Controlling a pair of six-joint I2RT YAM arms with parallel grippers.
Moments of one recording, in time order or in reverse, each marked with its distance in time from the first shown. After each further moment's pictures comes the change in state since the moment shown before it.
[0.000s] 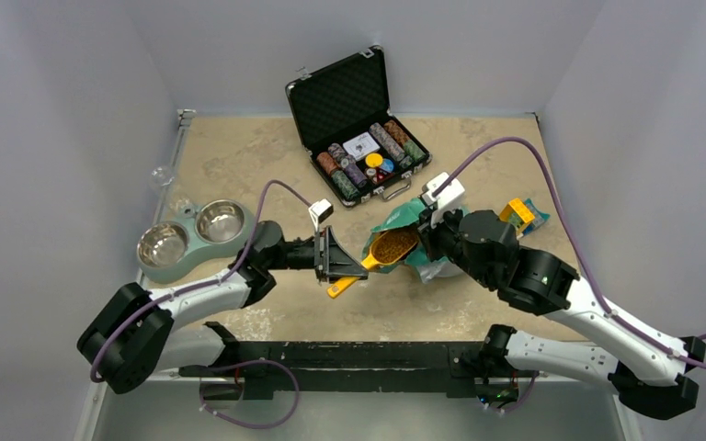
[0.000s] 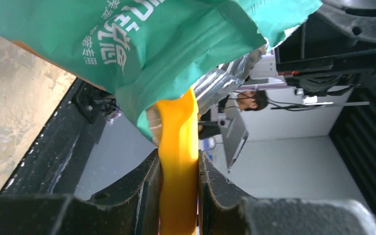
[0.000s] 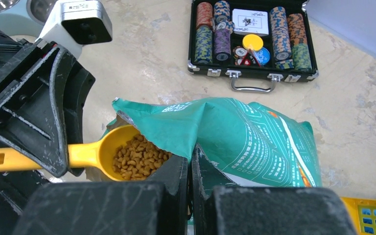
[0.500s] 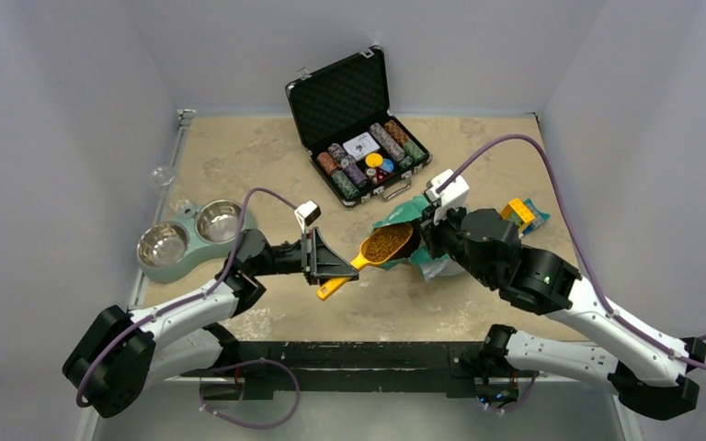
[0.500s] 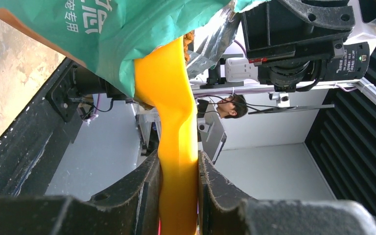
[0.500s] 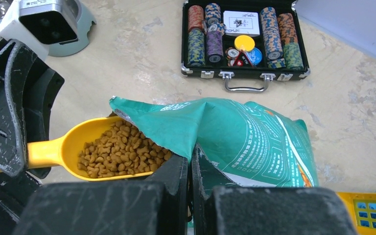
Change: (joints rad) left arm 0.039 -0.132 -0.121 0.140 -0.017 -0.195; right arm -0.004 -0.004 0.008 -0.005 0.021 0.011
